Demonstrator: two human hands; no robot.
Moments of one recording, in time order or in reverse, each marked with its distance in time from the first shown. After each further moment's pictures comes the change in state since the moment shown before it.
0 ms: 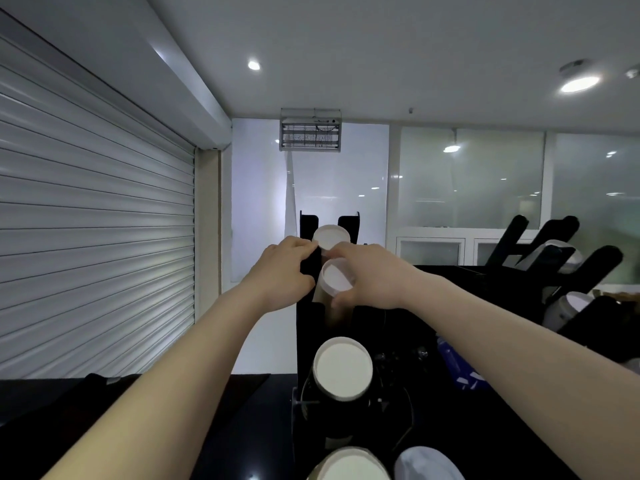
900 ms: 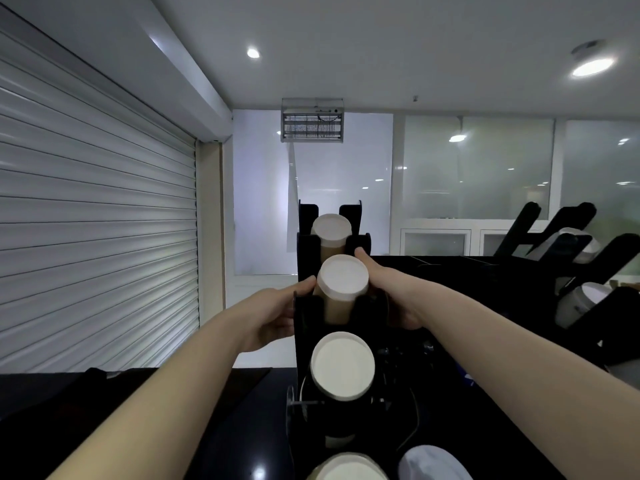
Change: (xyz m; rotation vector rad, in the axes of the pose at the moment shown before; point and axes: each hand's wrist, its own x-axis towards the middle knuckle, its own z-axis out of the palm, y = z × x) left_hand -0.024 -0.029 0.038 -1.021 -0.303 -0.533; right_hand -0.005 0.031 0.037 1.180 -0.204 0.629
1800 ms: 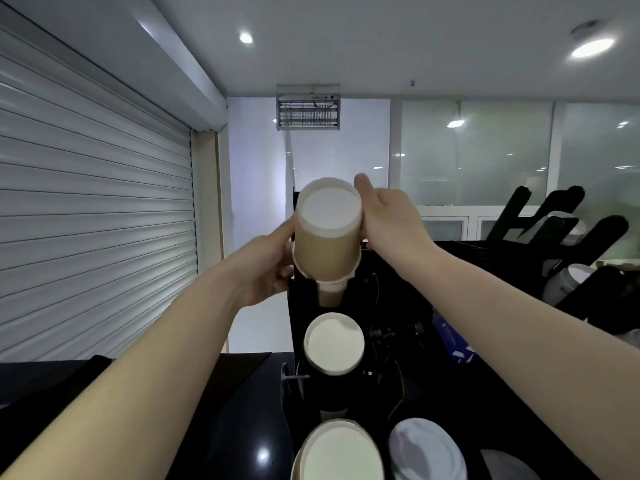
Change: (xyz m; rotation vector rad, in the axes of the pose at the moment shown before) left_hand -0.017 0.044 0.010 0.022 0.064 0.171; right_hand -0.045 -0.047 0.017 -0.326 0.558 -0.721
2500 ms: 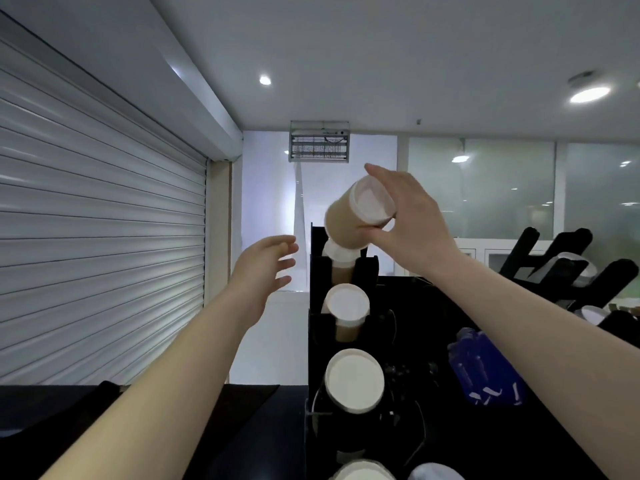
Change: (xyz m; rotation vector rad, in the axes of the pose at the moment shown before) left_hand -0.017 0.022 -0.012 -0.116 0.346 0.263; right_hand 0.029 -0.014 -0.025 -0.334 0.011 -0.476
